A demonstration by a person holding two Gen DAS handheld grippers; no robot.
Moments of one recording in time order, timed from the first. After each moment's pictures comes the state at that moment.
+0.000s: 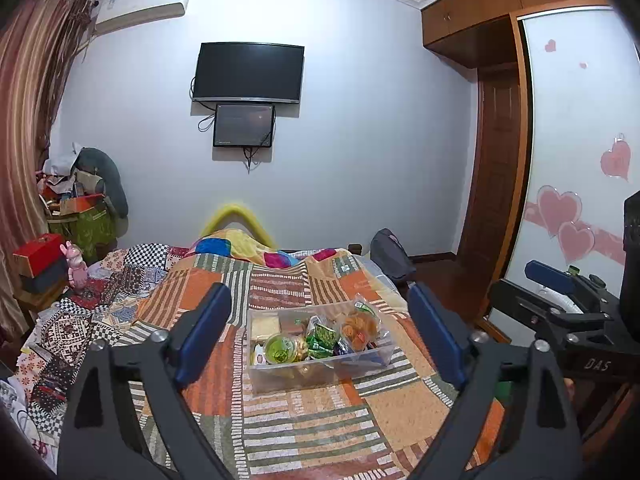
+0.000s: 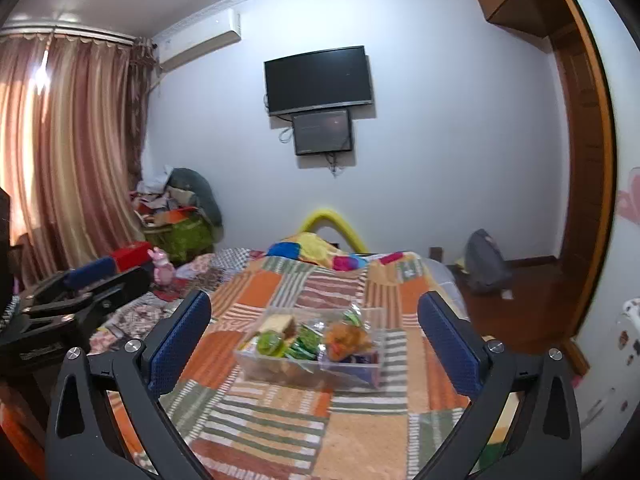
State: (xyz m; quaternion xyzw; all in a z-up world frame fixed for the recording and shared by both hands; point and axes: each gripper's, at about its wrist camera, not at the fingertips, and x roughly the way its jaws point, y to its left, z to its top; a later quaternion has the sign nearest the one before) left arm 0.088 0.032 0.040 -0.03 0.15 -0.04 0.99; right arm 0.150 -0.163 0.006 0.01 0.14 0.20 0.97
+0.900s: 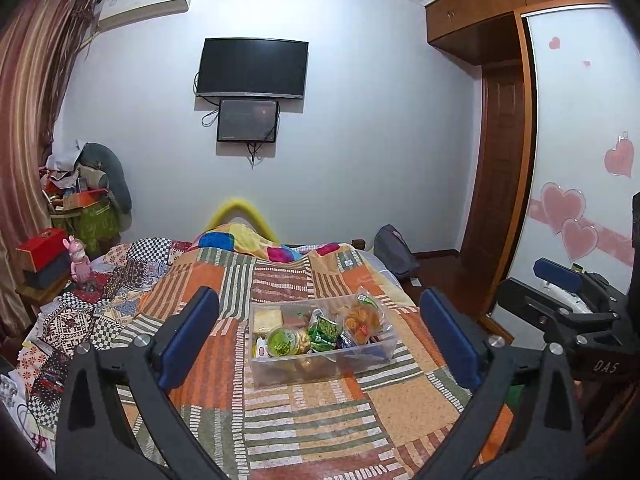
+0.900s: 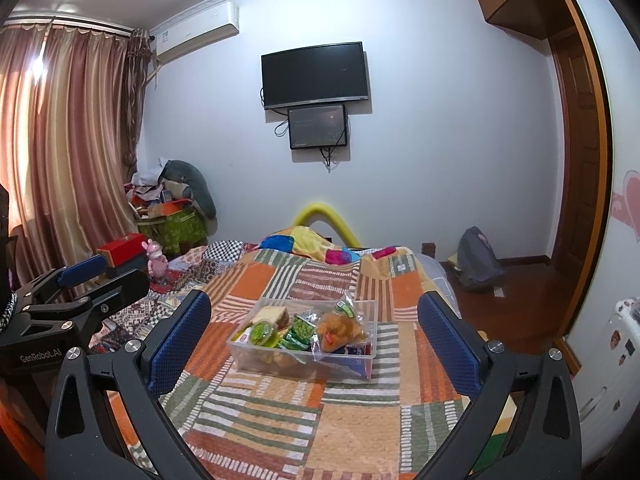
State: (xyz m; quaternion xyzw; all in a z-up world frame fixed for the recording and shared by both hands) left arm 0.086 0.035 0.030 -0.04 0.15 -0.03 0.99; right arm 0.131 -0.166 -0.002 0.00 0.14 0.20 0.97
